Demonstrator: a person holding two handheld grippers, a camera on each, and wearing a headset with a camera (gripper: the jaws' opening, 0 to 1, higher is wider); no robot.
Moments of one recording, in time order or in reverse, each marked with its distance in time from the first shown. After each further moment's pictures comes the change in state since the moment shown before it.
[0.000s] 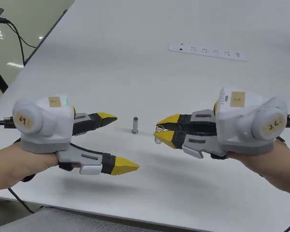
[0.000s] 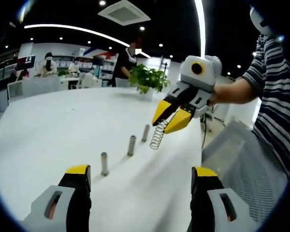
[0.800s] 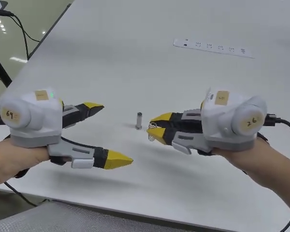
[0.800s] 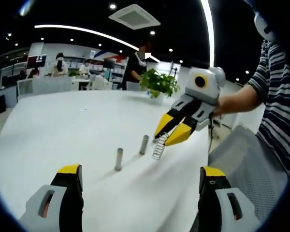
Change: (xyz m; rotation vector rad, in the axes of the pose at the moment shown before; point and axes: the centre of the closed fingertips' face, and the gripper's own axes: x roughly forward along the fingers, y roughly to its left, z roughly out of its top) left arm -0.021 0.020 -0.004 -0.042 -0.040 0.082; right arm 0.032 0.000 -0.006 0.043 -0.005 -0.001
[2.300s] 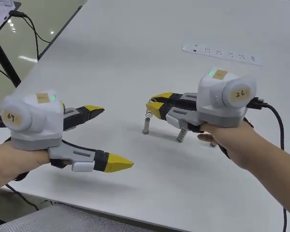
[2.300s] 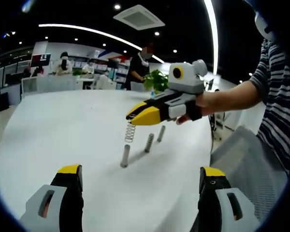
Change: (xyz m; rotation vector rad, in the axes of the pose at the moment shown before) left arm -0.009 0.011 -0.004 -0.022 -0.002 0.030; right arm 0.028 -0.054 0.028 0.160 -0.086 -0.118
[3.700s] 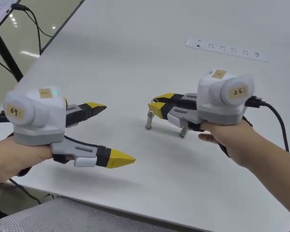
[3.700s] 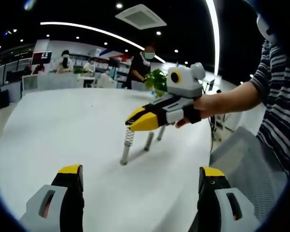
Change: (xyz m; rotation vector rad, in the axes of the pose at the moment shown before) left arm -0.001 0.000 -0.005 -0.017 0.006 0.002; right arm 0.006 -0.002 -0.017 0.032 0.034 -0.005
